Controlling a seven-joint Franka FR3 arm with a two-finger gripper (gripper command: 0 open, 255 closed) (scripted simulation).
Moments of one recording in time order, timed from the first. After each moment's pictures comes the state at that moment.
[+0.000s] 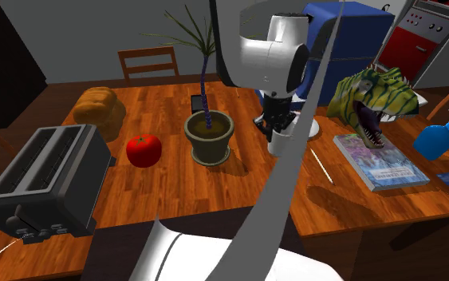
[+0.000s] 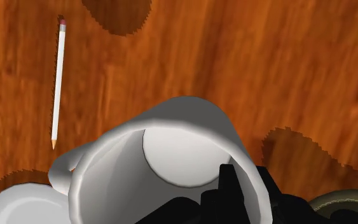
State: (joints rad) arm -0.27 0.22 -0.25 -2.38 0.03 2.62 -0.68
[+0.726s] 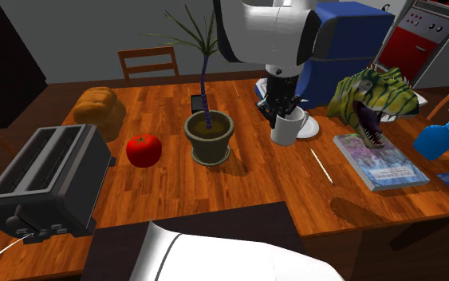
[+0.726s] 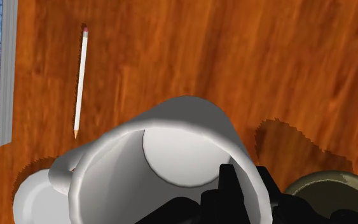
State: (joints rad) arm -0.26 0.09 -0.27 -2.37 -0.03 2.48 -0.65
